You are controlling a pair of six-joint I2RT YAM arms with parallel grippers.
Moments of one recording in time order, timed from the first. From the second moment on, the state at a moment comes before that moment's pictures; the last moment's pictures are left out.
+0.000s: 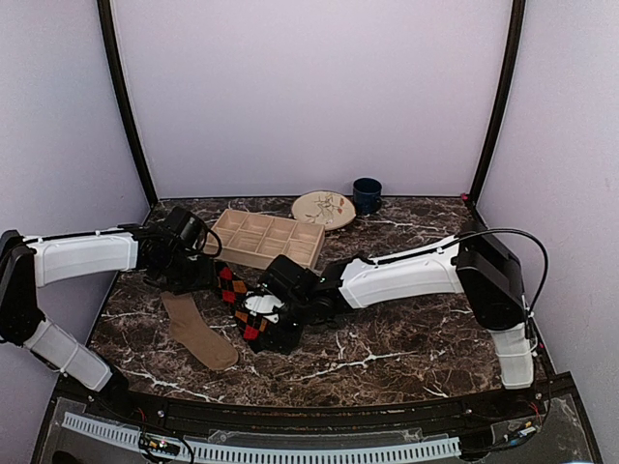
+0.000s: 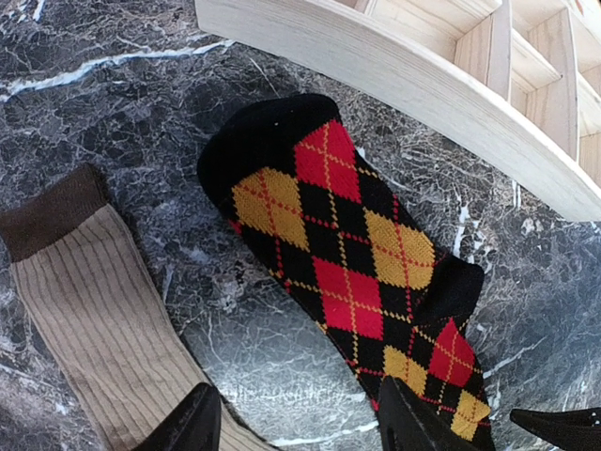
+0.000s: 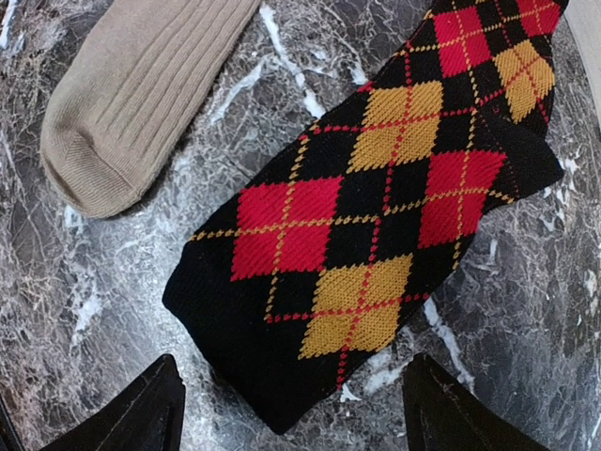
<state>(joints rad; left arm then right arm) -0.50 1.43 0.90 -0.57 -0.11 -0.64 1.18 2.13 1.55 -0.39 -0.05 -0.17</state>
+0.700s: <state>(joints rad) -0.50 1.42 0.88 -0.55 -0.10 -0.66 1.19 2.18 1.56 -0.40 -0.08 -0.21</state>
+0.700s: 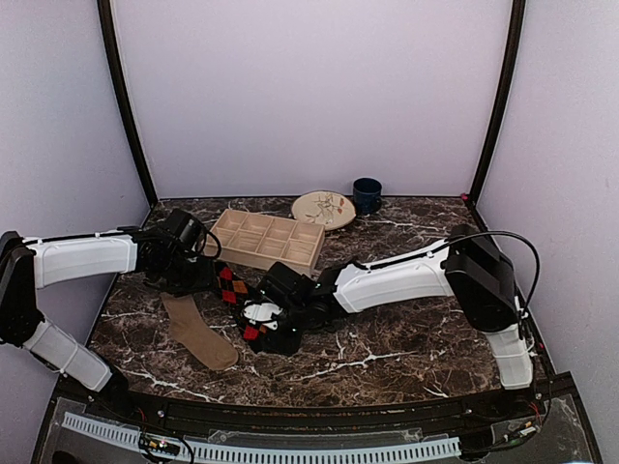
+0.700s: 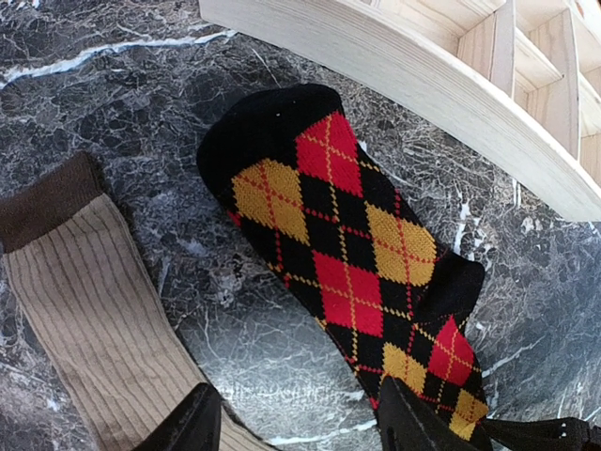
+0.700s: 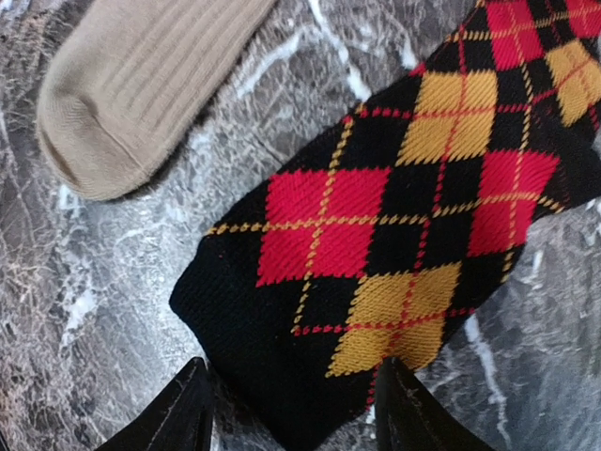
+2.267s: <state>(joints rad) -0.50 1.60 1.16 -0.58 0.00 -0.49 1.01 1.72 1.38 -0.63 0.09 0.25</state>
